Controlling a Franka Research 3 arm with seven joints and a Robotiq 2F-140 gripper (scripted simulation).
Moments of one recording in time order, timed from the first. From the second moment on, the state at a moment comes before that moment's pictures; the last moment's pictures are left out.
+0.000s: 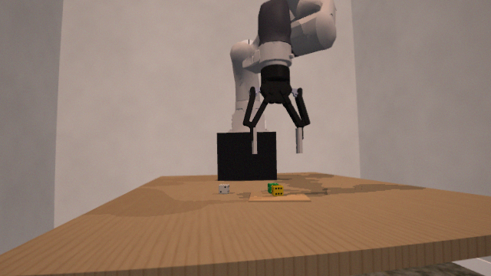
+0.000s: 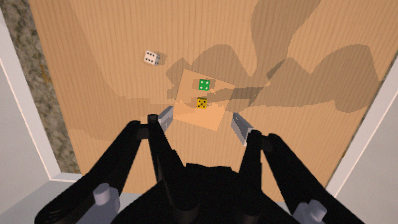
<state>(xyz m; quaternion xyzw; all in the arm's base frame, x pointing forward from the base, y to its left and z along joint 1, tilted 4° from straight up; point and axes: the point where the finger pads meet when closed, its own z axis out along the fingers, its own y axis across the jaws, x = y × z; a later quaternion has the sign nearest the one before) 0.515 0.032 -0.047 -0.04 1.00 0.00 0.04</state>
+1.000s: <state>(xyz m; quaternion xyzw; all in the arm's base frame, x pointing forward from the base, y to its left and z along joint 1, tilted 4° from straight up) 0.506 0.015 -0.051 -0.13 0.99 -0.01 0.03</state>
